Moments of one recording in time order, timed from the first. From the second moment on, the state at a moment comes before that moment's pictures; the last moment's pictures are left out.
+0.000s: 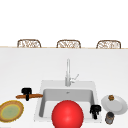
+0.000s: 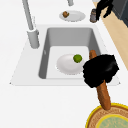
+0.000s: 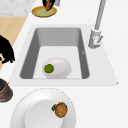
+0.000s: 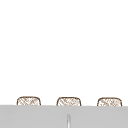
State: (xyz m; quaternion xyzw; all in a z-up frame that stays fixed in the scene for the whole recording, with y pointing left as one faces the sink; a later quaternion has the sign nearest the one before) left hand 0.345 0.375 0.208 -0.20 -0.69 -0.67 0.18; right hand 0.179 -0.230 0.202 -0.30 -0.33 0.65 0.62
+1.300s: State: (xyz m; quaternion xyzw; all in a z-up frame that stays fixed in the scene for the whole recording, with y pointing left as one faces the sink) left hand 0.376 0.168 0.173 -0.20 -0.68 -0.68 0.18; right hand 0.179 -0.230 0.202 -0.30 -0.33 0.65 0.62
